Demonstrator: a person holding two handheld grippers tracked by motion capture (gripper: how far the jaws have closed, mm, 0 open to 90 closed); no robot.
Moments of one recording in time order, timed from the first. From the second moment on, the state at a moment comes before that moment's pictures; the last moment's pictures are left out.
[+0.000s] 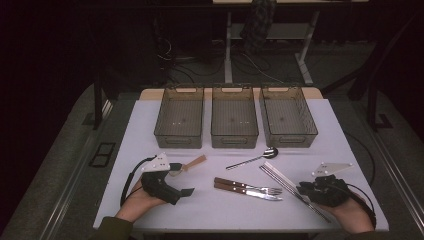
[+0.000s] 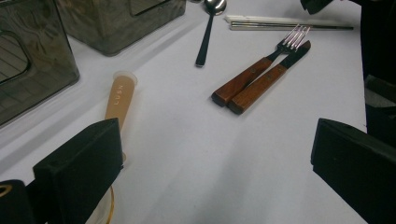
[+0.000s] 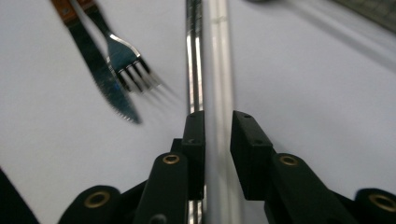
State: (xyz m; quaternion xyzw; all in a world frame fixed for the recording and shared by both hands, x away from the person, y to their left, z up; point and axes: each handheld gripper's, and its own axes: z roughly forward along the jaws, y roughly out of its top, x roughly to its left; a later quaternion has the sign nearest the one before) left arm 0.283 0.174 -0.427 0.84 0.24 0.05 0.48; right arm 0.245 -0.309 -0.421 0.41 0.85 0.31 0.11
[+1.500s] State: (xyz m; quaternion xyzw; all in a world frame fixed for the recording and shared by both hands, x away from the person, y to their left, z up) left arm 0.282 0.173 -0.428 0.84 0.24 0.04 0.48; right arm 0.265 -0.314 -0.437 0.41 0.87 0.27 0.10
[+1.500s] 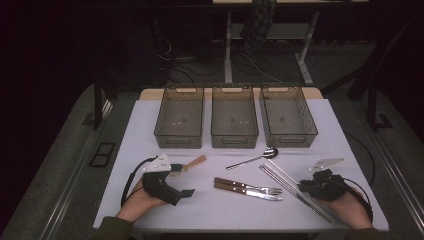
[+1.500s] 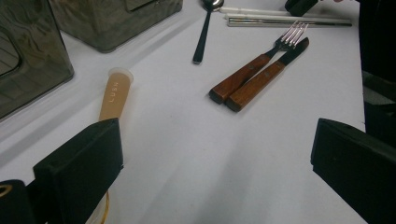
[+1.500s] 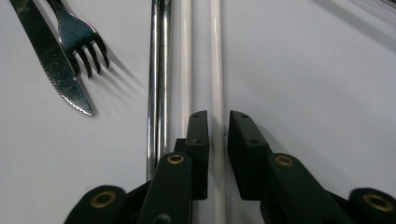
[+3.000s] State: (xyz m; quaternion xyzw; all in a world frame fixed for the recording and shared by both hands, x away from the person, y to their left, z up) left arm 0.281 0.171 -0.429 0.85 0.24 0.04 0.48; right arm 0.263 -0.330 -0.431 0.40 0.84 0.34 0.09
